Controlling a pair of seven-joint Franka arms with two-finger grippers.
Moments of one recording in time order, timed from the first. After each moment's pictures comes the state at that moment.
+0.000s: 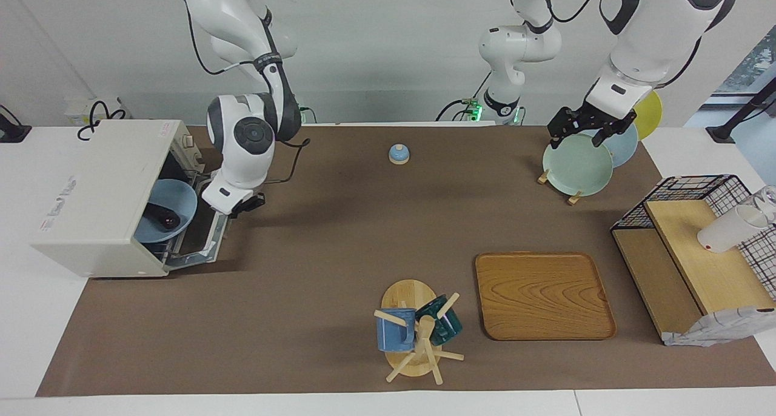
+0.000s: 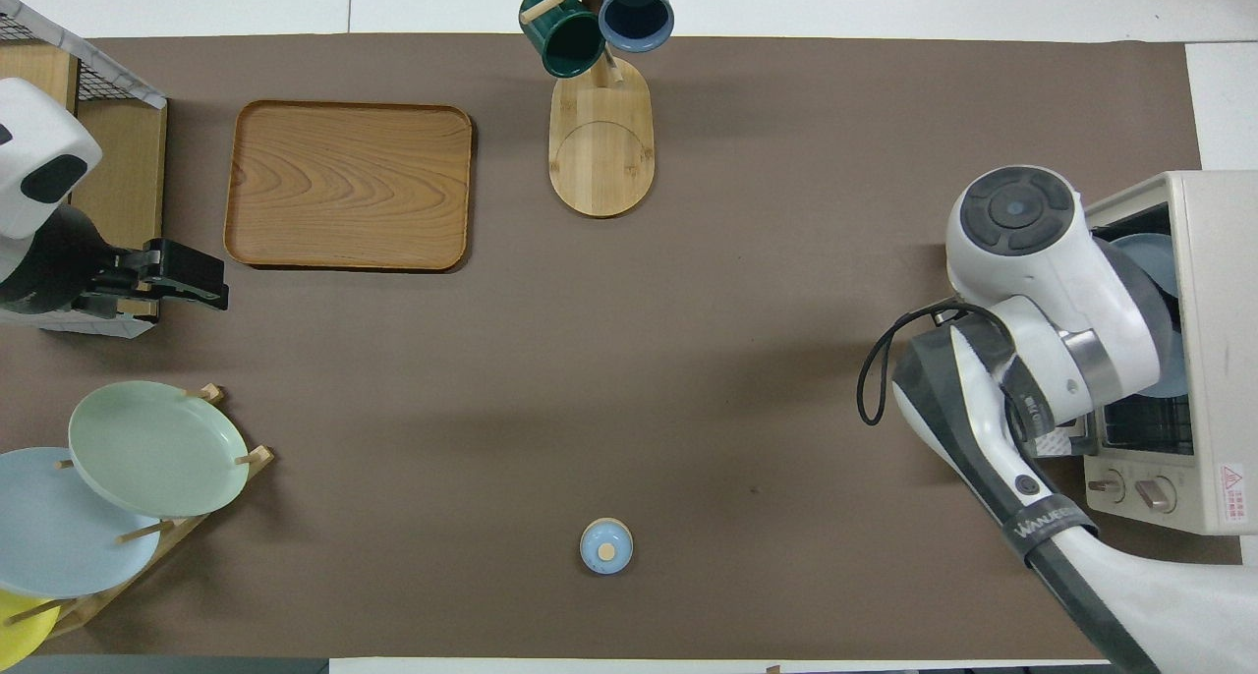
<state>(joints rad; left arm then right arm) -0.06 -0.02 -0.09 -1.63 -0.04 1.52 -0.13 0.03 0.13 0.11 -1.97 -0.46 1.90 0.04</state>
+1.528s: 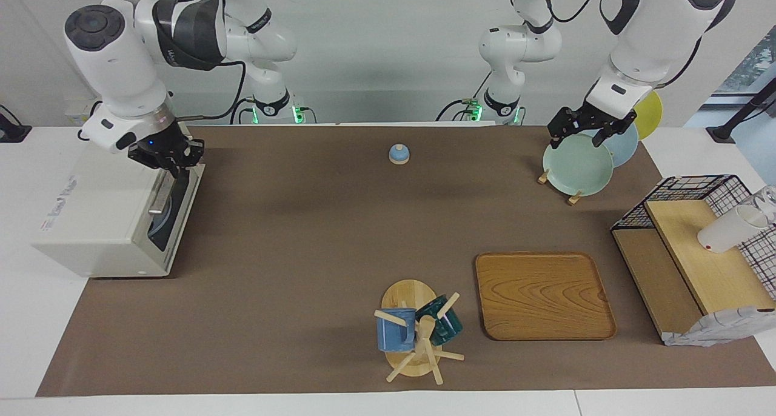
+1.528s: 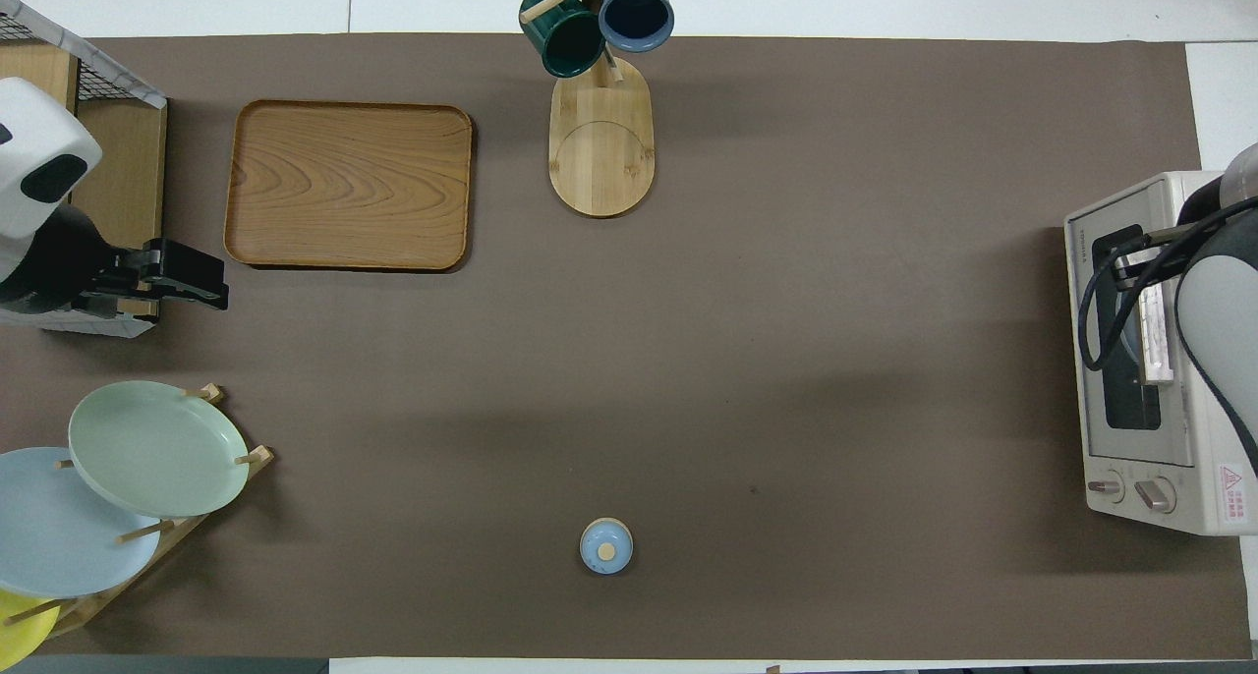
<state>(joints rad) -0.06 -0.02 -0.09 -1.63 -0.04 1.52 -0.13 -0.12 0.05 0.10 -1.68 -0.11 1.62 -0.17</state>
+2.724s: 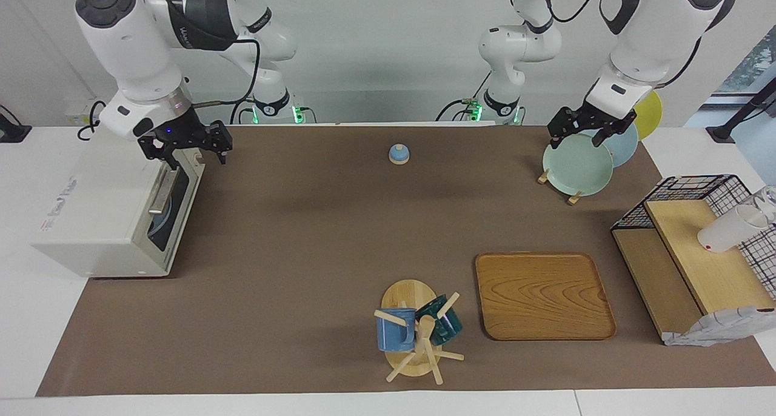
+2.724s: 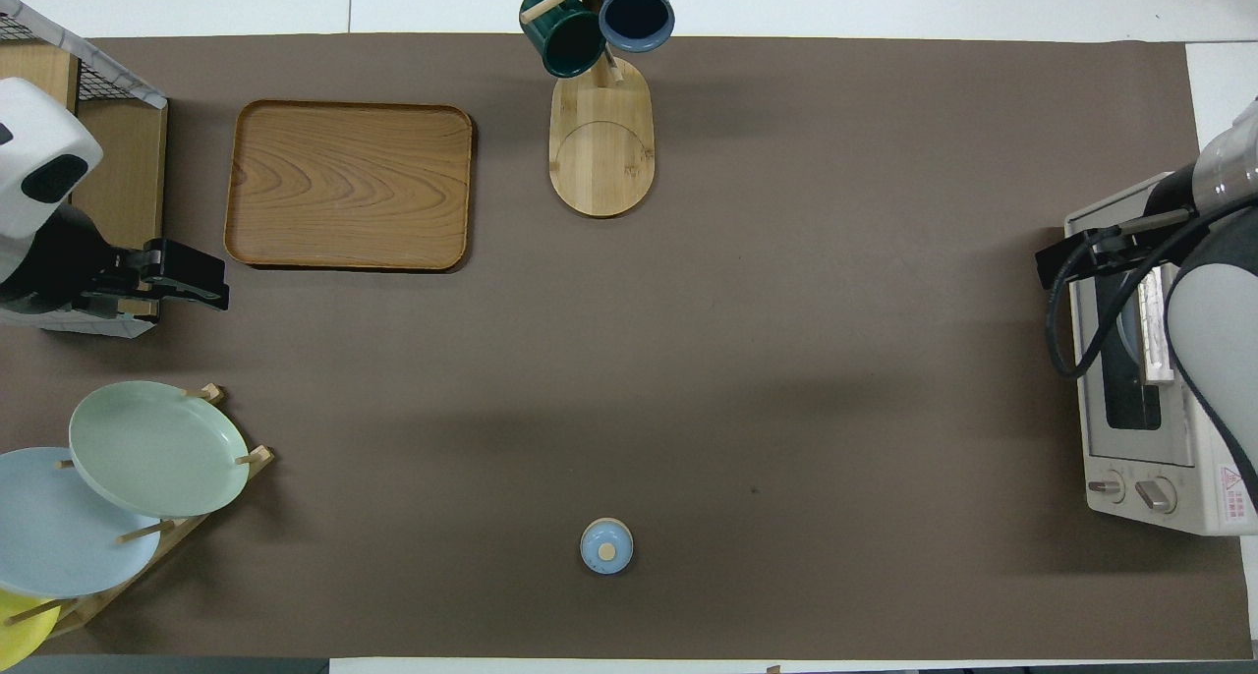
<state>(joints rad) -0.06 -0.02 -0.09 -1.63 -0.04 1.52 -0.13 -0.05 0.04 0.10 -1.62 -0.07 1.59 -0.11</state>
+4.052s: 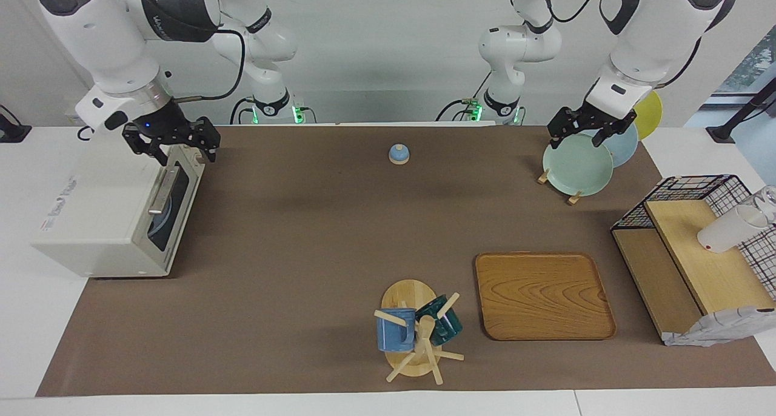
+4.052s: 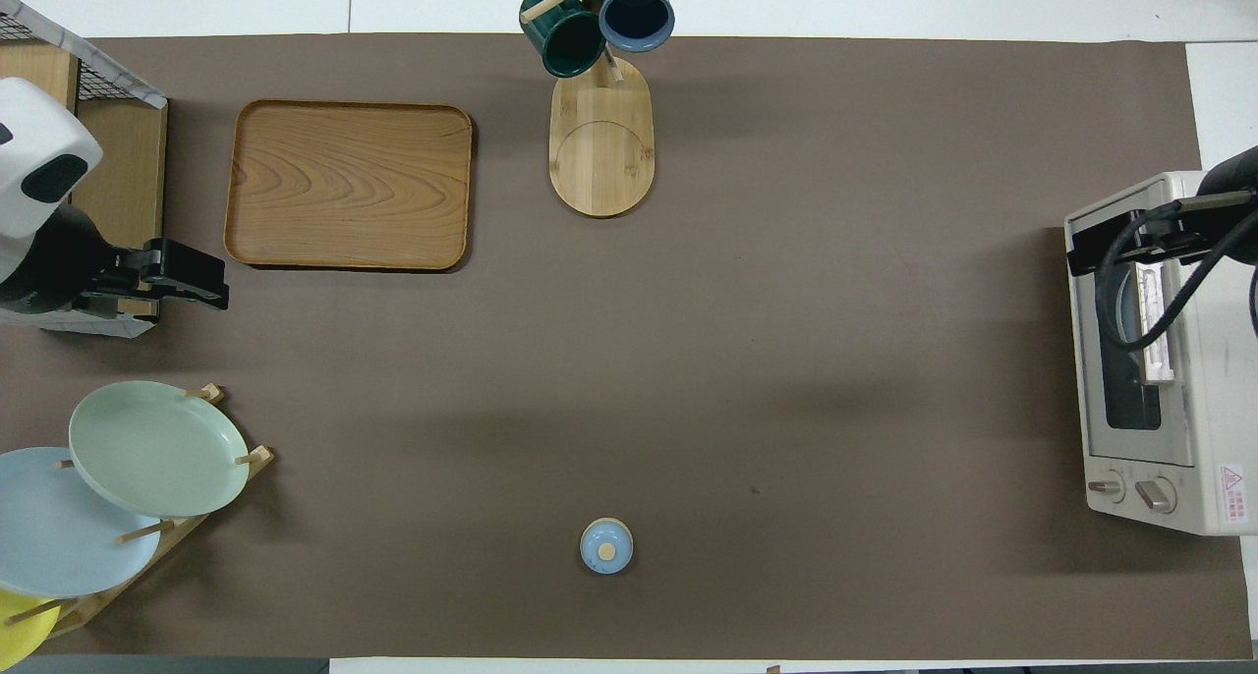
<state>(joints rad) -0.06 -0.02 -0.09 -1.63 -0.04 1.52 -0.13 -0.10 0.05 0.08 -1.58 -0.01 1.57 -0.09</state>
